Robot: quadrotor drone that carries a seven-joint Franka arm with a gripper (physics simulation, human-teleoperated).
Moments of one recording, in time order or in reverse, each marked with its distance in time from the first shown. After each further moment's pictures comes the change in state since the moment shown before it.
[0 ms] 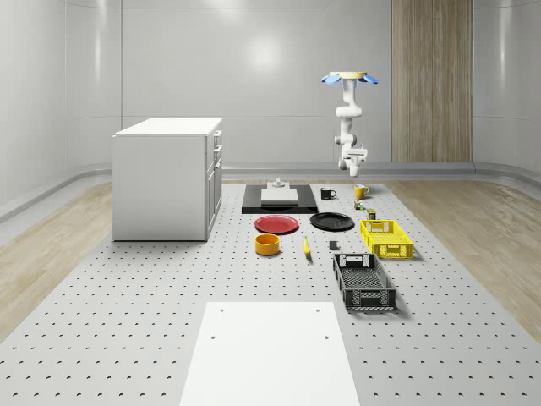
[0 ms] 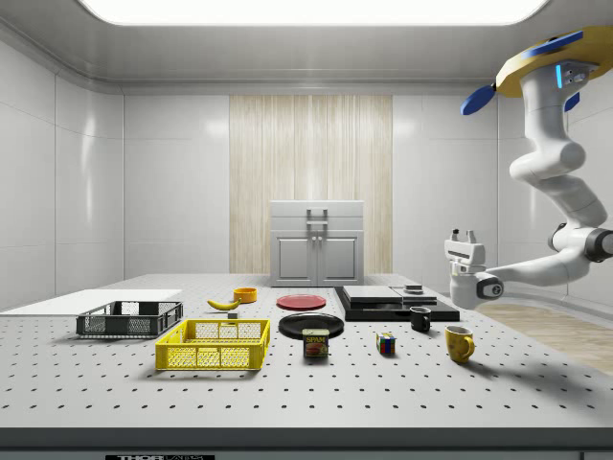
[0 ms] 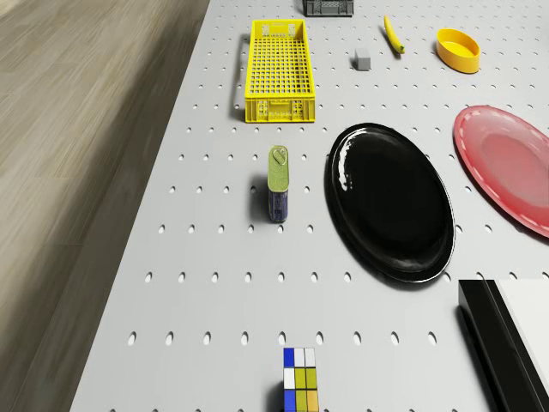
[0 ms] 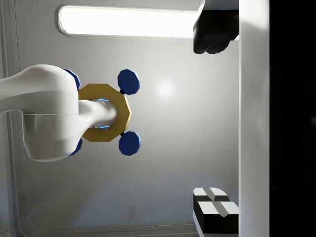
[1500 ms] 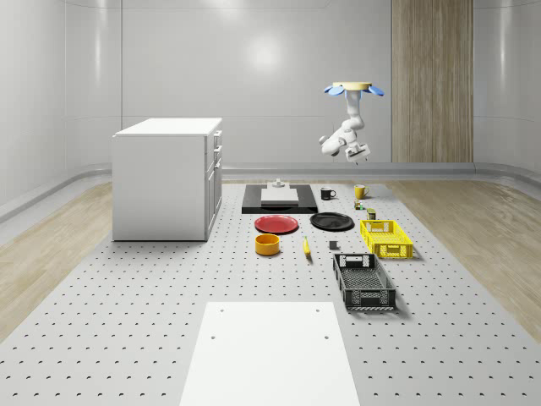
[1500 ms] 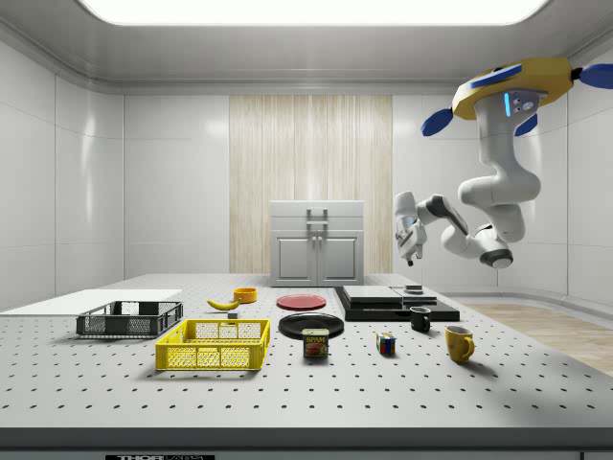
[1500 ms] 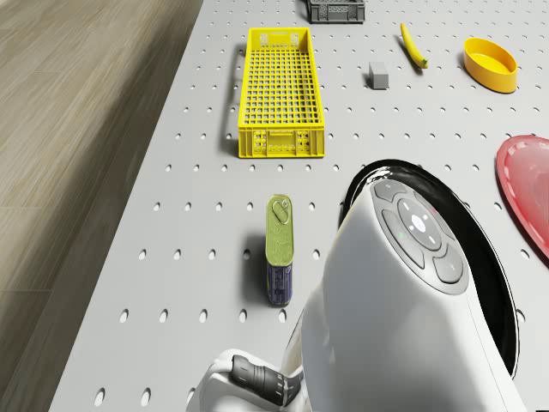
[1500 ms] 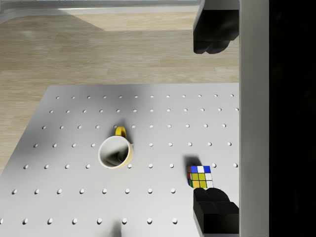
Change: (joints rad) arm -0.738 -0.224 1.082 -0.796 -1.816 -0.133 0.596
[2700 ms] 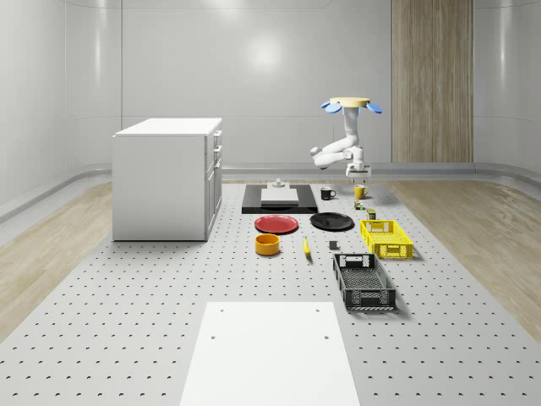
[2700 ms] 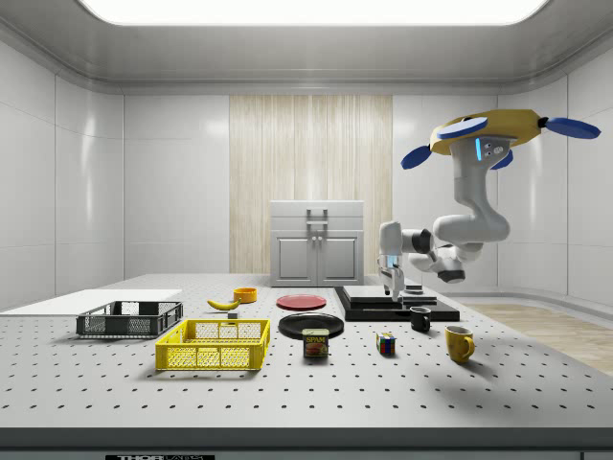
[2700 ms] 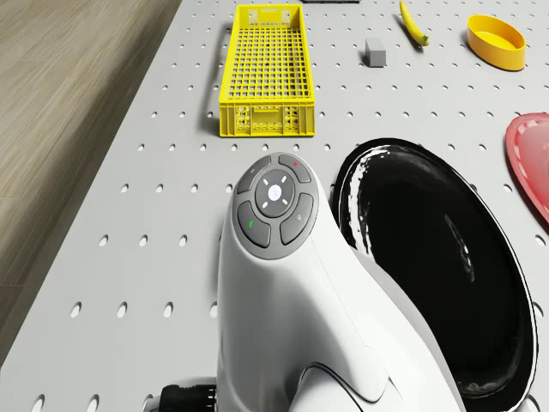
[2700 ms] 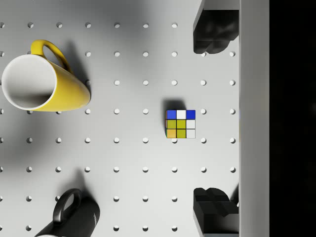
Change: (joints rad) arm -0.300 -0.175 0.158 -0.040 -0.103 -0.047 0.206
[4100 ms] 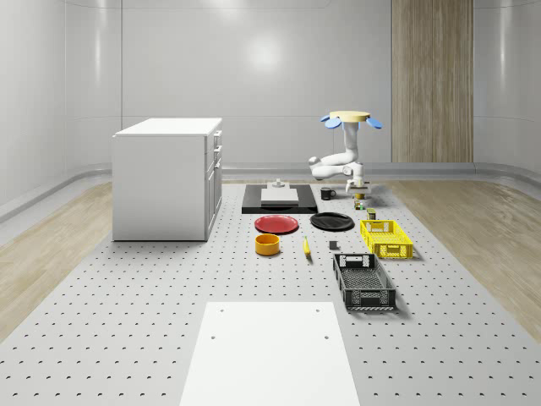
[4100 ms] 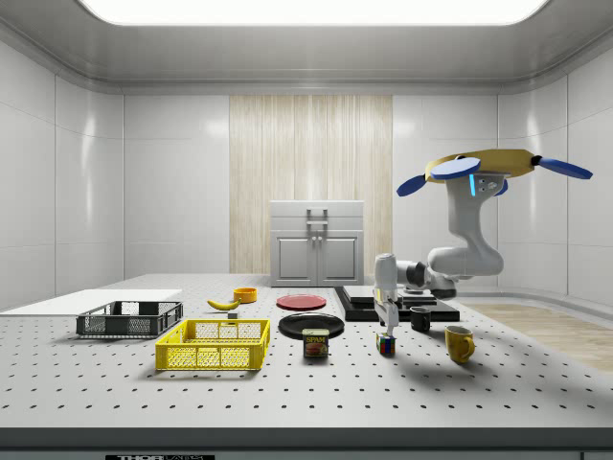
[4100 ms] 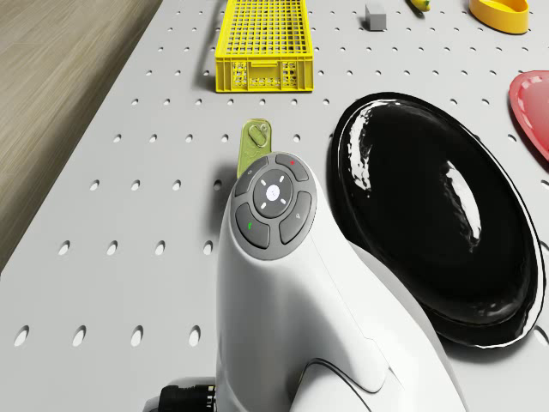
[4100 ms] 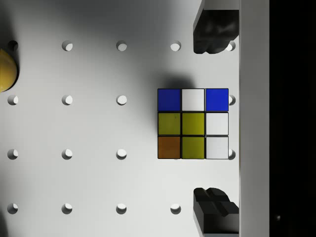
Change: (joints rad) arm -0.047 -0.134 0.042 0.009 0.069 0.120 0.044
